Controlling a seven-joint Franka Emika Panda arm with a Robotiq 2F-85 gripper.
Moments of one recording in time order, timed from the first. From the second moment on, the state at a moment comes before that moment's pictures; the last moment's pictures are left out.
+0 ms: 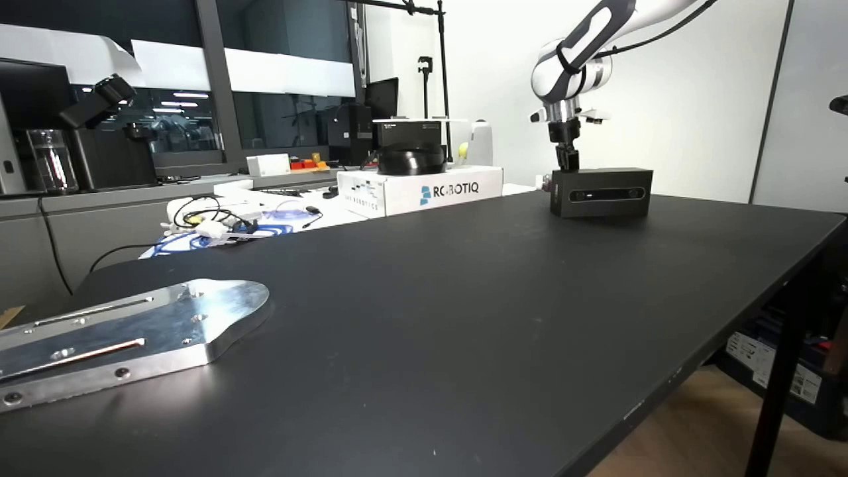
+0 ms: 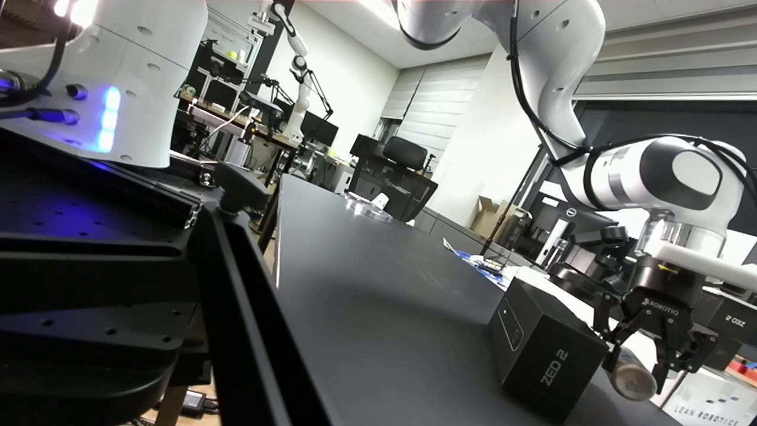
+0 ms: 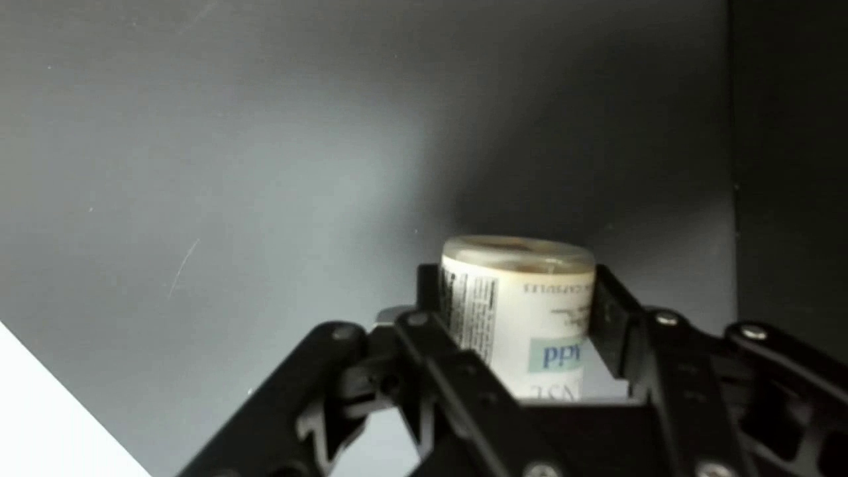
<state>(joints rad) -0.35 1.15 -0.11 -0.89 -0.12 2.06 -1.08</state>
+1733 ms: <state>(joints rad) -0.46 0.84 0.18 -1.03 0.23 1.28 -1.69</state>
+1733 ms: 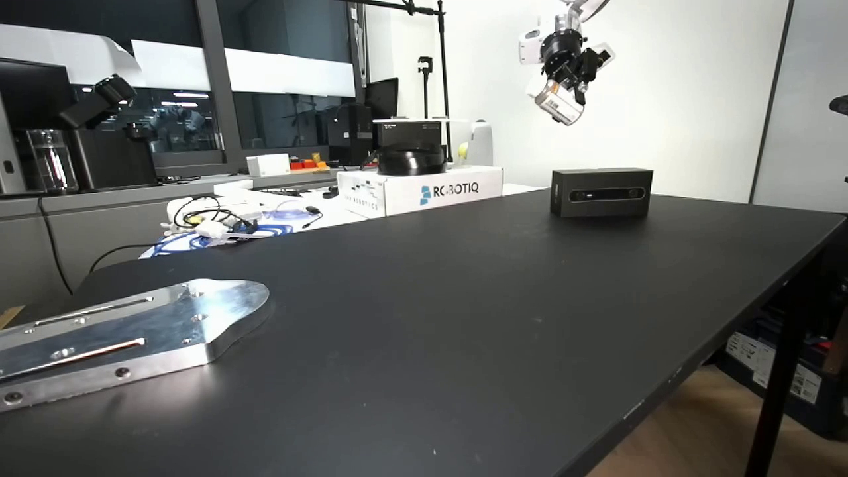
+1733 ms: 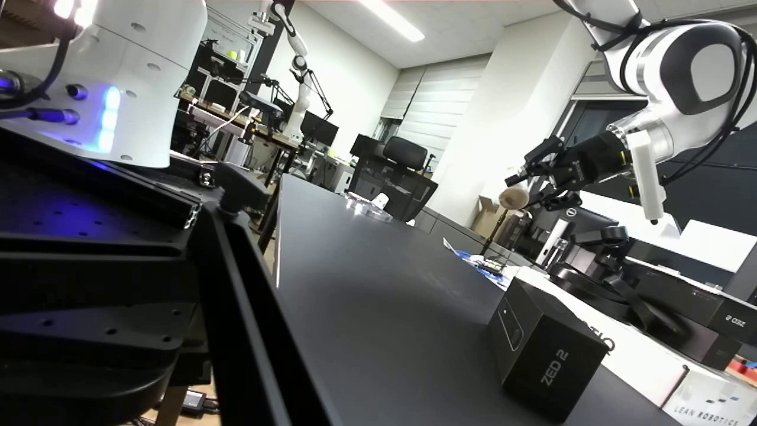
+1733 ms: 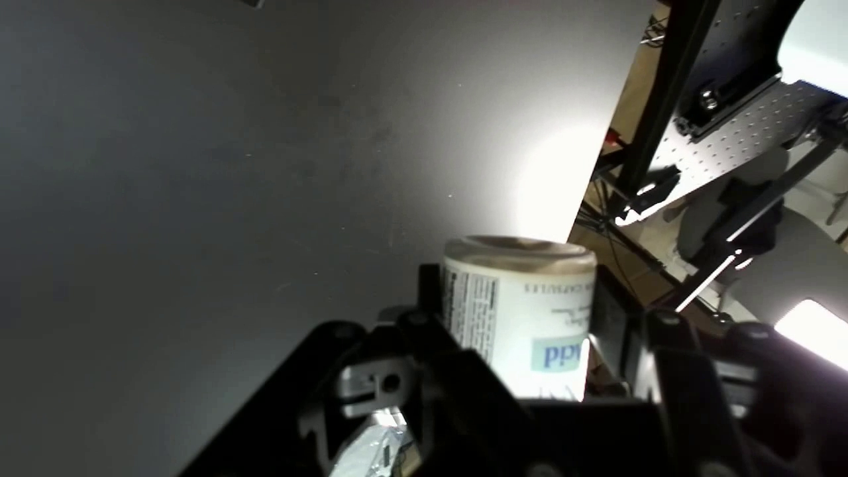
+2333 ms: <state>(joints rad) -0.47 0.84 0.19 -1.04 0.23 1.26 -1.72</state>
